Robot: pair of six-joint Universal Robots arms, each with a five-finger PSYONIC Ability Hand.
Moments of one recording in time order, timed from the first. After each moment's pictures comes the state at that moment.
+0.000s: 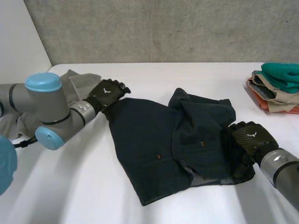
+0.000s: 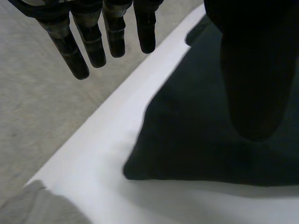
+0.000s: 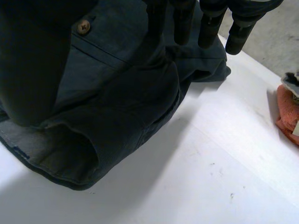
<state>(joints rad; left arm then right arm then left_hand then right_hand) 4.41 -2.46 -1.01 3.25 -1.13 3.66 1.78 -1.37 1.93 -0.08 1.43 2.71 0.29 0.29 0.29 0.28 0.10 0.22 0.21 0.21 0.21 0.05</state>
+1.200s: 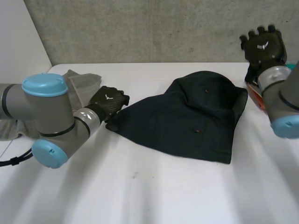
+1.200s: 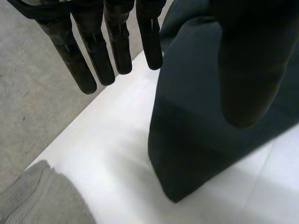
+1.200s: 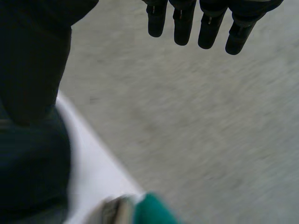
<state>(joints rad) 4.30 -2.21 -1.29 3.22 -1.36 3.63 1.83 -1.13 1.29 -0.21 1.58 2.58 0.49 0.48 0.49 0.47 0.29 0.22 0.21 0.21 0.21 0.05</state>
